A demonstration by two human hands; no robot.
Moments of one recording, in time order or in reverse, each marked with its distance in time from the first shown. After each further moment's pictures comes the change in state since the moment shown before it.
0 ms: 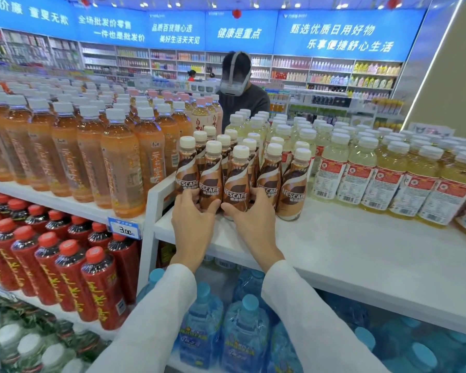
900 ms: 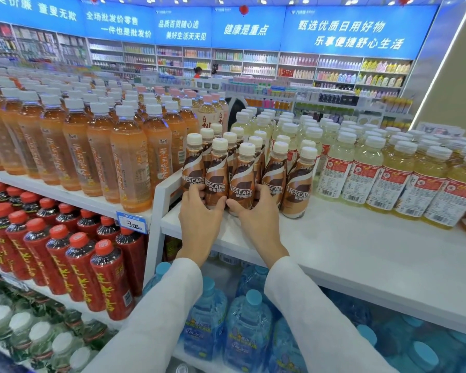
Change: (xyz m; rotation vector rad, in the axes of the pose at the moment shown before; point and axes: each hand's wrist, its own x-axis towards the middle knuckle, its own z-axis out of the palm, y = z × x) left_hand 0.003 -0.004 0.003 0.030 -0.041 -0.024; right_hand 0.001 0.001 0.001 0.003 -0.050 0.029
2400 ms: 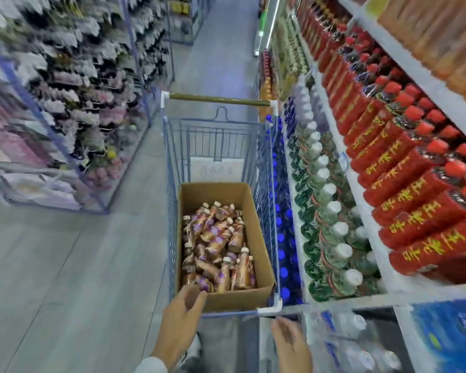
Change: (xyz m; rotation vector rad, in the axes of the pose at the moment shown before) left_hand -0.484 -0.222 -0.341 -0.006 0.678 -1.160; right_hand -0.445 0.099 0.158 -0.141 -1.136 0.416
